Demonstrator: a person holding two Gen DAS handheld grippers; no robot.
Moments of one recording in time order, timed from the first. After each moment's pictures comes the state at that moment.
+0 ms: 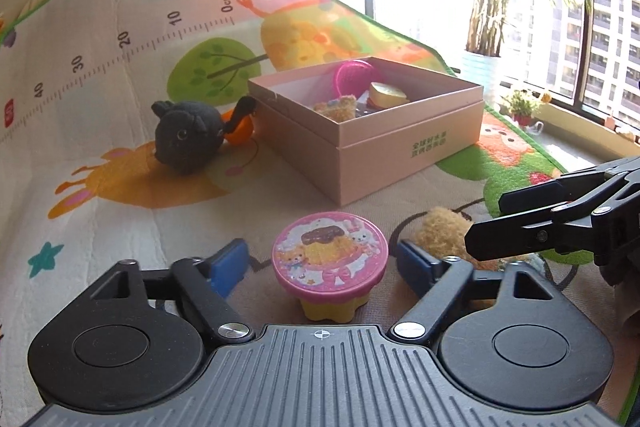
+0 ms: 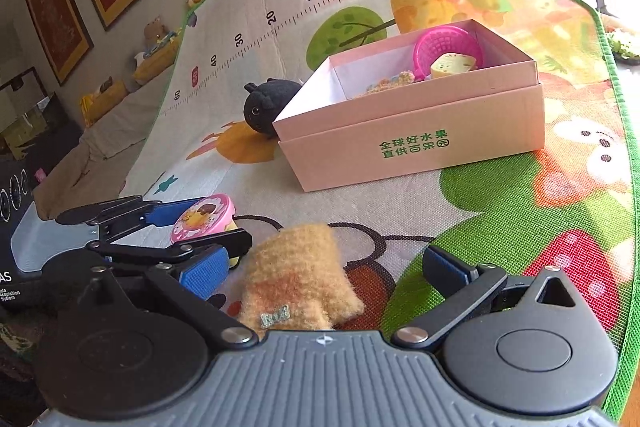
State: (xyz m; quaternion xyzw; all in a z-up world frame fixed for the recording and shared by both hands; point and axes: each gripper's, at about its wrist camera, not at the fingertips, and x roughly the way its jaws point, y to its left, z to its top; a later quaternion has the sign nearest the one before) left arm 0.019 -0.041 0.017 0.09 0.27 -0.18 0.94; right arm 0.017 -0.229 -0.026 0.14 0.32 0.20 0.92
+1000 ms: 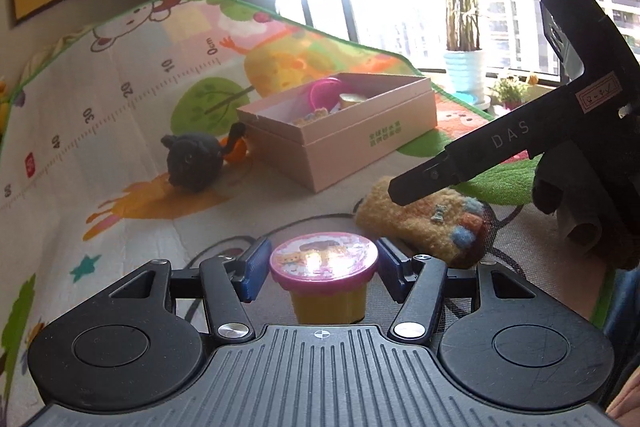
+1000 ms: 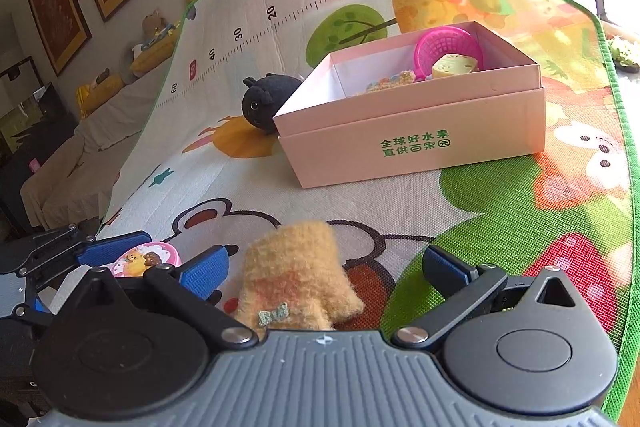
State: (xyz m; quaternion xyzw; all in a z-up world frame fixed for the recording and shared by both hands) left arm -0.055 -0.038 0.025 0.14 0.23 -0.19 0.94; right arm 0.016 -0.224 -0.026 0.12 0.32 0.19 0.92
